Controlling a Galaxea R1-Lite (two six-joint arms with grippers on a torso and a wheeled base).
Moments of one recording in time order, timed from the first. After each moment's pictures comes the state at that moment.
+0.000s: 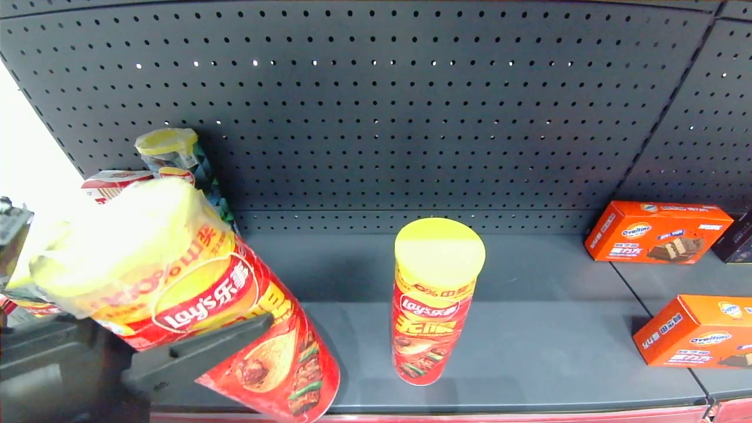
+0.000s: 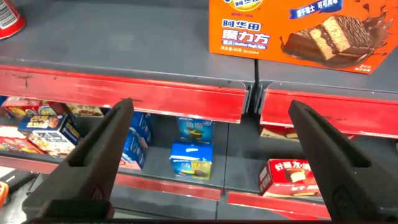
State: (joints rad) left arm -0.46 1.13 -0.41 -0.77 -0.57 -0.02; right arm 0.15 0.09 0.00 0.00 0.00 -0.01
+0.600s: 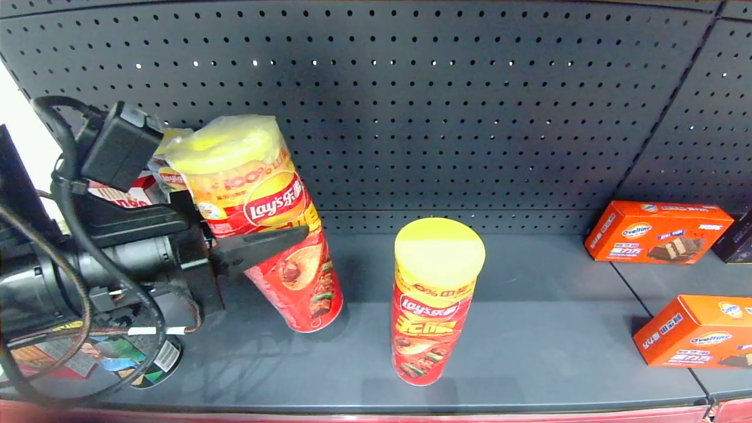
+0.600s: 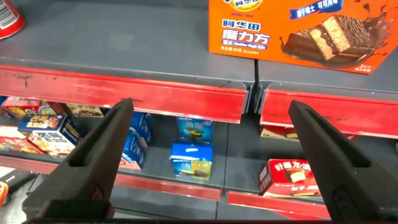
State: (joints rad) left arm -0.36 1.36 -0.72 -0.58 -0.58 0.09; right arm 0.15 0.09 0.00 0.00 0.00 -0.01
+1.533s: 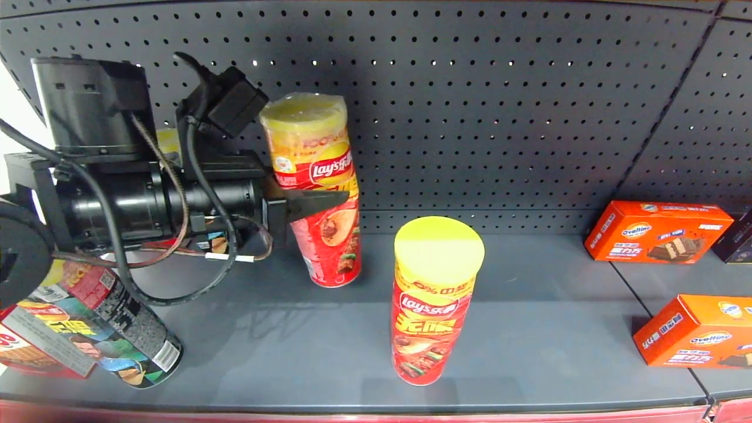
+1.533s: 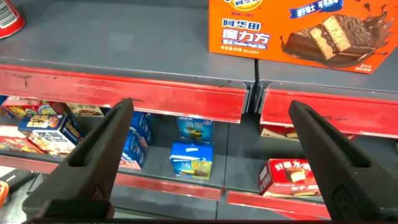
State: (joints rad) left arm -0.39 1.59 -1.09 -0.32 -0.55 0.21; right arm 0.15 0.09 0.00 0.00 0.00 -0.01
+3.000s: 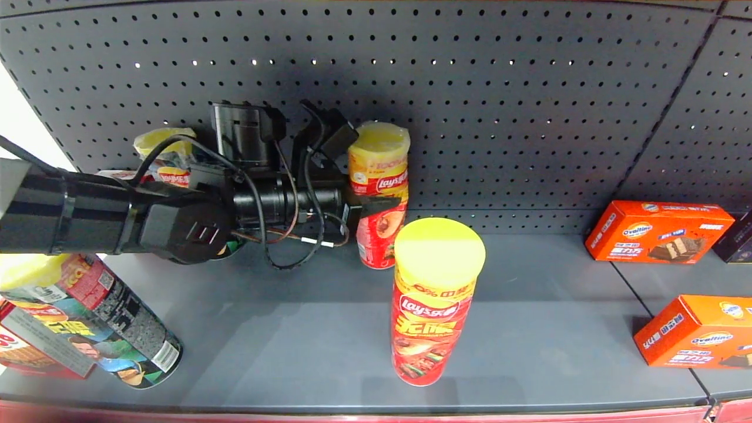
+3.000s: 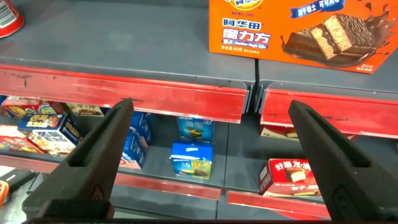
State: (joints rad) left arm -0.42 1.94 -1.33 -0.41 -0.62 0.31; right arm 0.15 0.09 0.00 0.00 0.00 -0.01
